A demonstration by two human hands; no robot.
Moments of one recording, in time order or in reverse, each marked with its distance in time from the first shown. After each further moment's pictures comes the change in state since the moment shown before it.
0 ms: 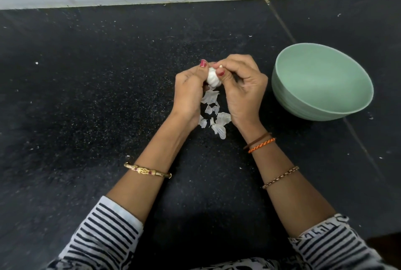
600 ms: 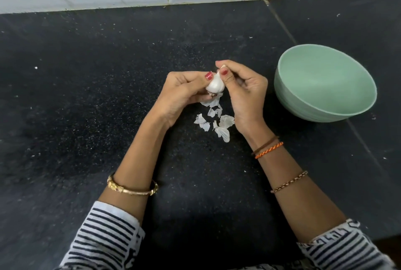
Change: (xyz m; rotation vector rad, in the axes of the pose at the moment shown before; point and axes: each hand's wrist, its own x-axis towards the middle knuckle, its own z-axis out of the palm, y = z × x) left_hand 0.009 0.008 -0.039 0.105 -0.323 -0.069; right_hand -0.001 -0.002 -0.001 0.144 -0.019 0.297
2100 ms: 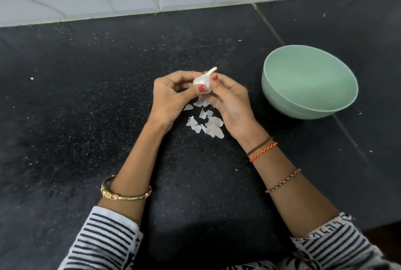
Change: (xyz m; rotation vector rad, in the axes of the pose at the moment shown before) left_hand 0.004 -0.015 0.002 0.113 0.110 0.296; right_hand -0.006 -0.011 -0.004 0.295 -0.127 0.485
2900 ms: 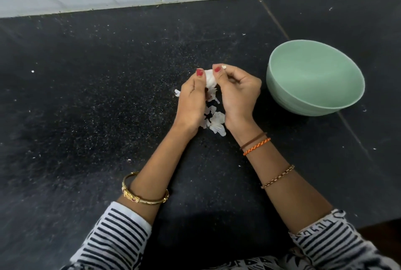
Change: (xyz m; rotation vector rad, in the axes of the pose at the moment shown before) left_hand -0.007 -0.008 0.037 0.067 0.140 -0.207; right_hand 0.005 0.006 0.013 -0.262 0.422 -0.313
